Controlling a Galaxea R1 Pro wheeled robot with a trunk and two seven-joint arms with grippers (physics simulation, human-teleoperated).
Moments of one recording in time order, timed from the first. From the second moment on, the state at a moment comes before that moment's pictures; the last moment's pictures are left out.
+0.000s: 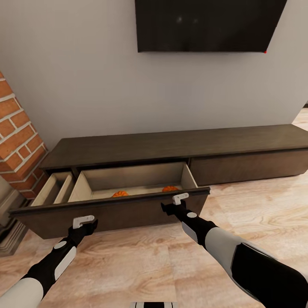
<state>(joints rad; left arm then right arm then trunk) -0.59 0.24 -0.26 -0.59 0.50 -0.08 0.02 -1.01 0.11 1.12 -0.13 -0.93 -0.20 0.03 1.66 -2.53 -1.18</state>
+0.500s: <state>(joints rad) -0.63 0.17 -0.26 -0.56 0.50 0.00 0.03 -1.01 0.12 1.11 -0.13 -0.93 -0.21 0.03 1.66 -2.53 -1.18</state>
